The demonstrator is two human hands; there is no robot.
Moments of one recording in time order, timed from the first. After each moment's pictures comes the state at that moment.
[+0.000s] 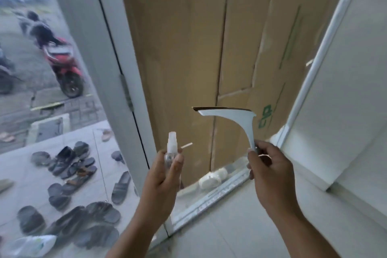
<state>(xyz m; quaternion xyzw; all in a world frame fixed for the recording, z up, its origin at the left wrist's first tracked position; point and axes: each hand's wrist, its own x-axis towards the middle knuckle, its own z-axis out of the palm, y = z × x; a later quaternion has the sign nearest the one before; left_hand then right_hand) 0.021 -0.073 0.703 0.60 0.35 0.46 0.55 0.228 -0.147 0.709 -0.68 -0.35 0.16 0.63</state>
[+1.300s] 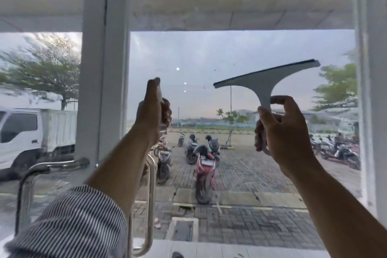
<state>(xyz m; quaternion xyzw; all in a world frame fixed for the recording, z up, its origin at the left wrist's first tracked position) -0.589 -0.101 1.148 0.47 0.37 0.75 0.28 -0.334 -0.092 1.107 -0.19 -0.63 0.19 0.73</state>
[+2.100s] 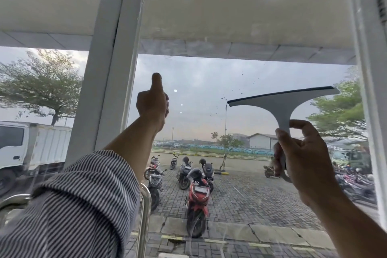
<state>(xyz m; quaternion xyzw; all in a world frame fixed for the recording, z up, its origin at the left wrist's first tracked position) -0.617 -0.054 1.238 0.37 0.36 0.84 0.15 -0.338 -0.070 1.137 -0.17 -0.61 0.18 0.75</state>
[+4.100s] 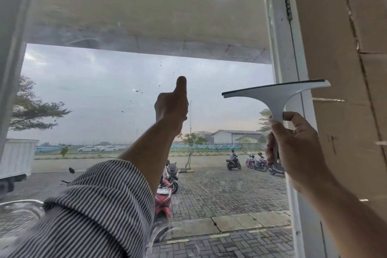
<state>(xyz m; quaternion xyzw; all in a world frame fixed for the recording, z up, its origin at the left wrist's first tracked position) -0.371 0.031 1.239 0.49 0.36 0.77 0.20 -0.155 -0.035 1.140 -0.20 -0.58 0.14 0.77</state>
